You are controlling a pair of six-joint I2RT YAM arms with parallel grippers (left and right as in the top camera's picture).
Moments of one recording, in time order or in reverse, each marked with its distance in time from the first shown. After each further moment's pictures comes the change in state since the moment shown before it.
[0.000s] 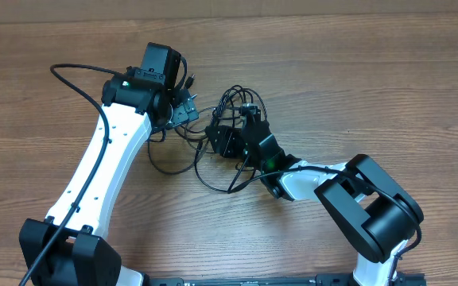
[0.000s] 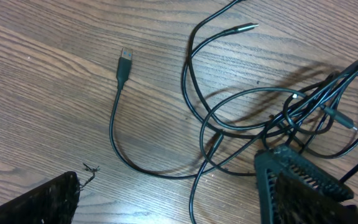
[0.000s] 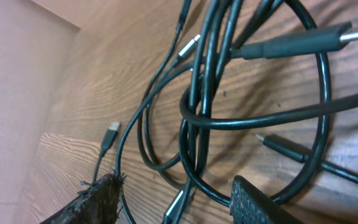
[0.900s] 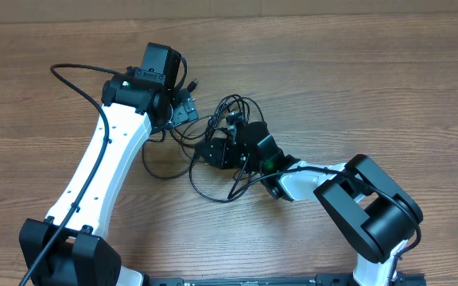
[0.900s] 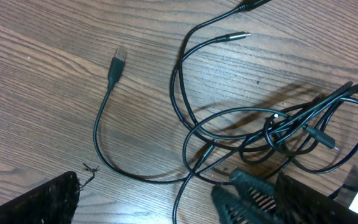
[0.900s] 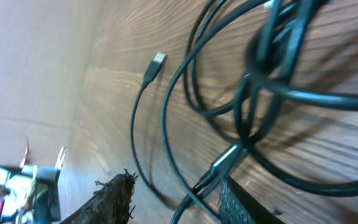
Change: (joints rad) left arm 0.000 0.000 0.000 0.000 0.000 0.000; right arm 0.005 0.000 0.003 -0.016 -0.310 -0.026
